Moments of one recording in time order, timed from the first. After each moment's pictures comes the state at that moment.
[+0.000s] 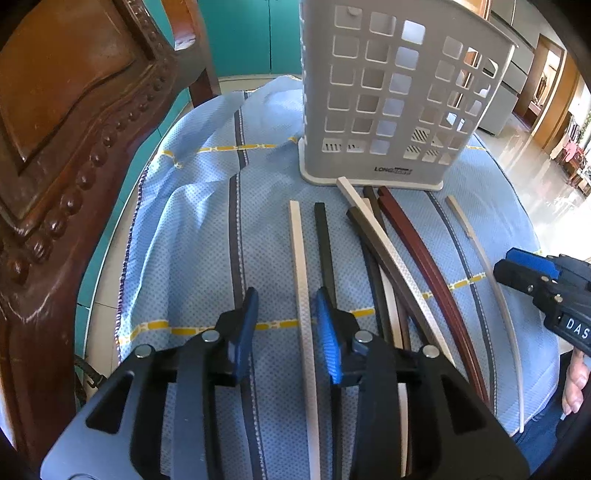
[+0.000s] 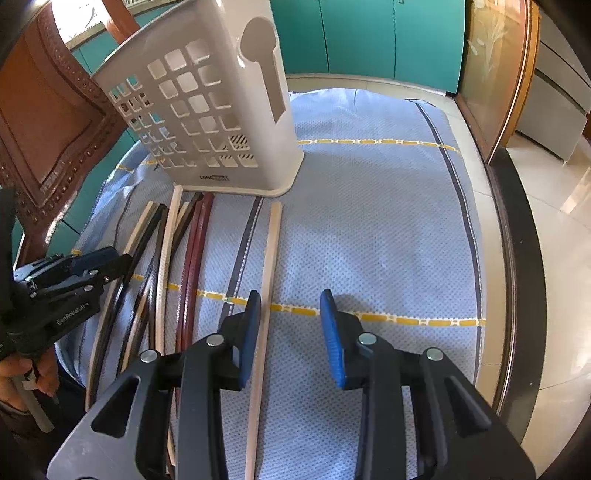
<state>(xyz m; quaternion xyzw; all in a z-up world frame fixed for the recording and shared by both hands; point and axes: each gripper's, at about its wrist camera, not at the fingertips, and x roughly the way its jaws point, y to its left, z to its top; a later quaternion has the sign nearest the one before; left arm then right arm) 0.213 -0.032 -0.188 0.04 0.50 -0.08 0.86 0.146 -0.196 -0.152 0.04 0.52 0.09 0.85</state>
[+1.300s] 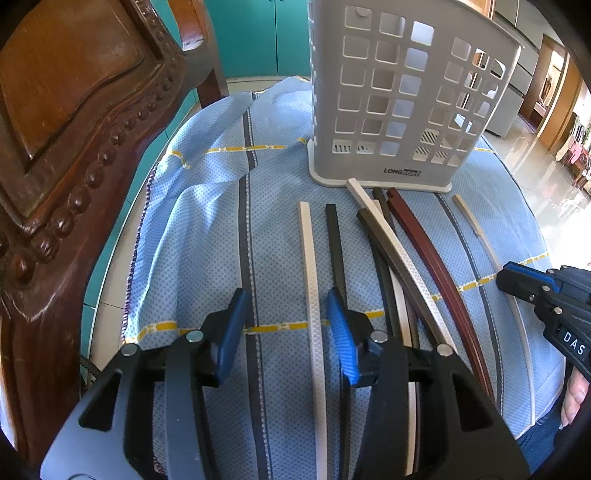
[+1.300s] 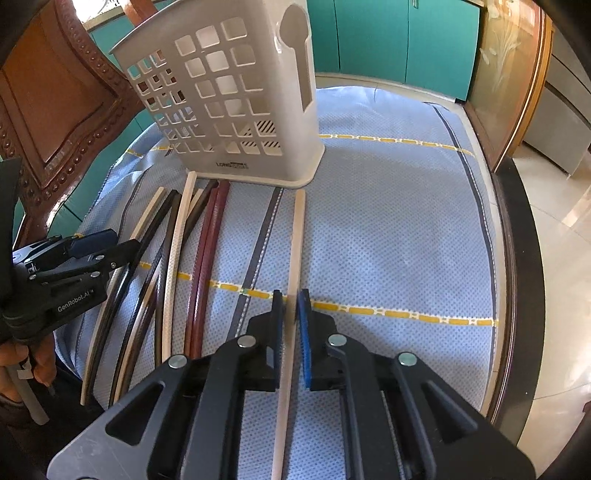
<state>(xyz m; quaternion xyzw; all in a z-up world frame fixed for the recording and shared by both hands) 0.216 -0.030 -0.189 0.04 0.49 -0.06 0.87 0.142 -0.182 -0.155 0.02 0.51 0.11 0.85</state>
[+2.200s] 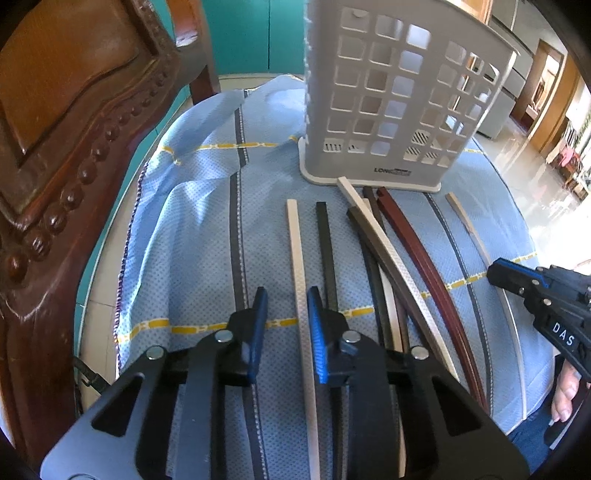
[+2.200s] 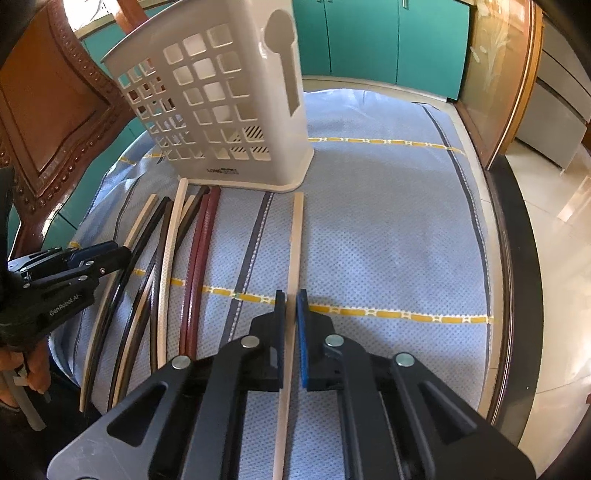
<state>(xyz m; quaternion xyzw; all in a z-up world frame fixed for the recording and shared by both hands) 0.215 -0.026 -0.188 0.02 0.50 -0.08 0.86 0.143 -0.188 -0.154 0.03 0.51 0.09 0.85</state>
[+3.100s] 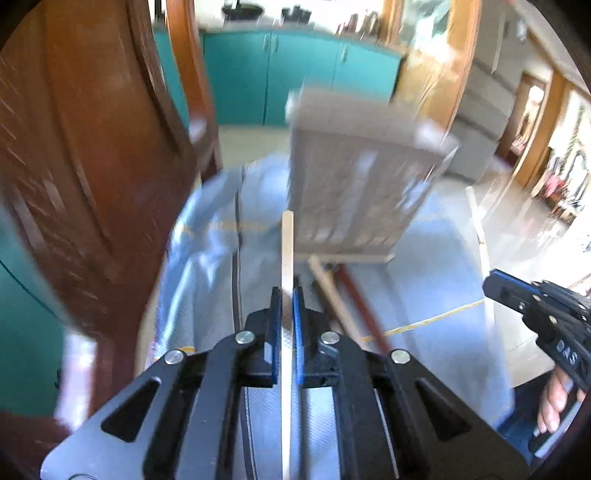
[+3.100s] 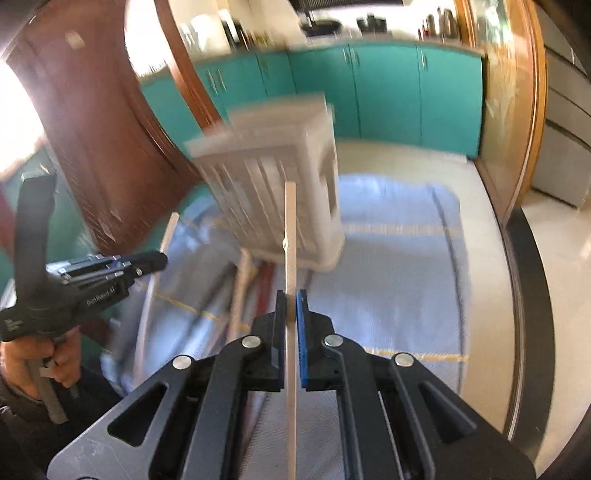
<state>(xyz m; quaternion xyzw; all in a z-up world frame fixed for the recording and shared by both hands) 0.181 -0.014 -0.092 -0.01 0.38 -0.11 0.92 0.094 -0.201 -0.055 0.06 0.35 0.17 0.92</state>
